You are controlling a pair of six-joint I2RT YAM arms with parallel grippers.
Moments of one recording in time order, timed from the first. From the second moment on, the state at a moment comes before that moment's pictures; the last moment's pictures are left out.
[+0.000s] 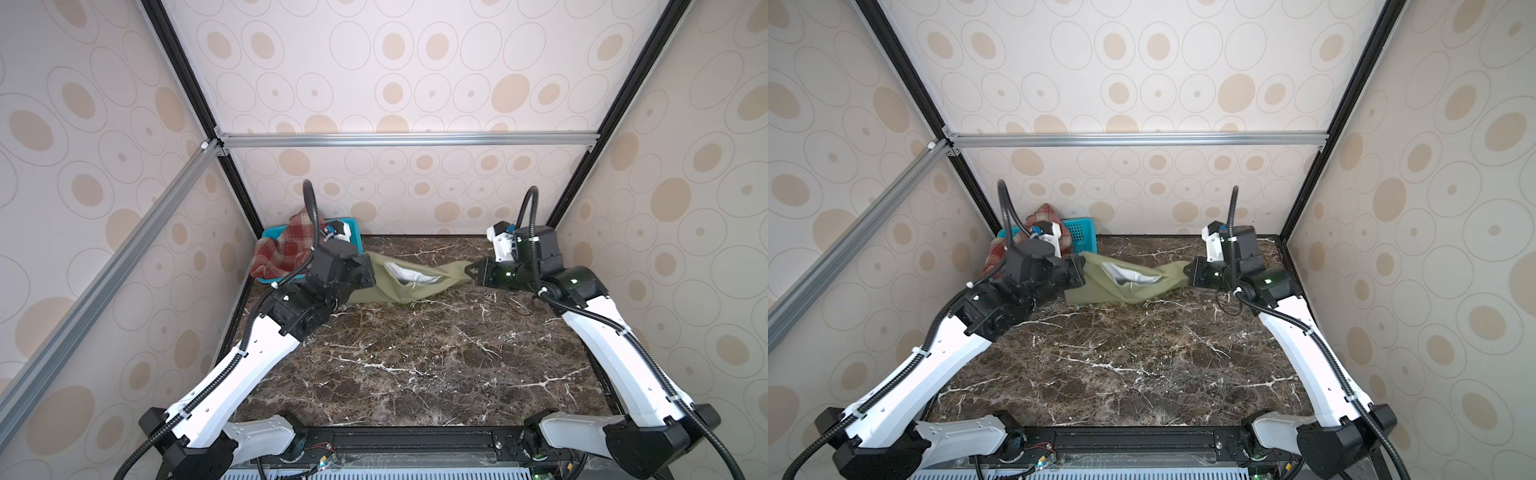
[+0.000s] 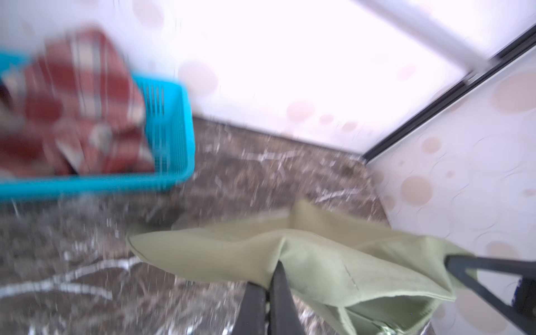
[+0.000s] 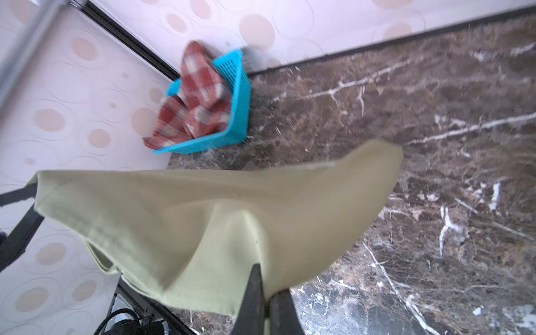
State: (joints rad) left arm -0.66 1.22 1.52 -0.70 -0.33 -0.59; right arm 0.37 1.24 1.52 -0.86 -0.28 0.46
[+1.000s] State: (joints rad) left arm -0.40 1.76 1.94 -0.37 0.05 -0.41; right arm 0.05 1.65 2.01 -0.87 -0.53 0.35
